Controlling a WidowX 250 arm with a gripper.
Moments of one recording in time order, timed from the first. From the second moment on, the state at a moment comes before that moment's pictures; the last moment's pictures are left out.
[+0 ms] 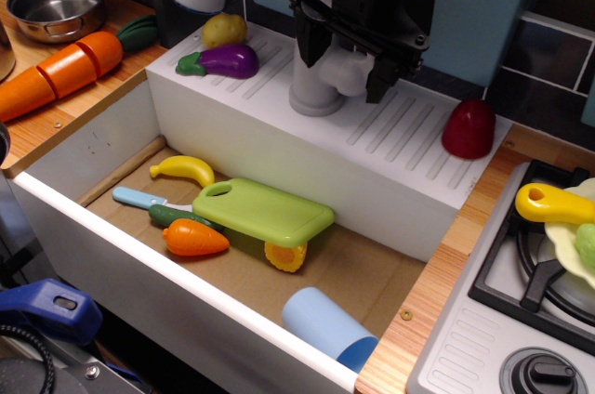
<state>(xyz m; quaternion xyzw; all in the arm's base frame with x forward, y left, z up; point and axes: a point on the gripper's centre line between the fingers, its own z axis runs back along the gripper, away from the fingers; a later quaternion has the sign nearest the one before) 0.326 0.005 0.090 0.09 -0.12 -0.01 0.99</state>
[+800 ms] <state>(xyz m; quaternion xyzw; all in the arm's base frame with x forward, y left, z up) 0.344 0.007 0.087 0.13 -0.16 -0.03 0.98</state>
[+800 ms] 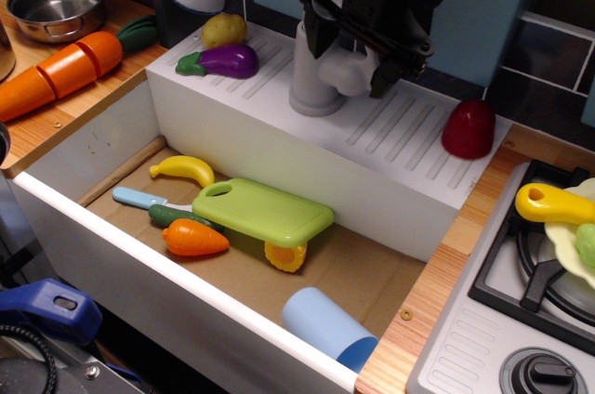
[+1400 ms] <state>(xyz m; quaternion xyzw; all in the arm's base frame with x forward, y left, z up) 0.370 0.006 0.098 0.12 -0.21 -0.05 0.97</state>
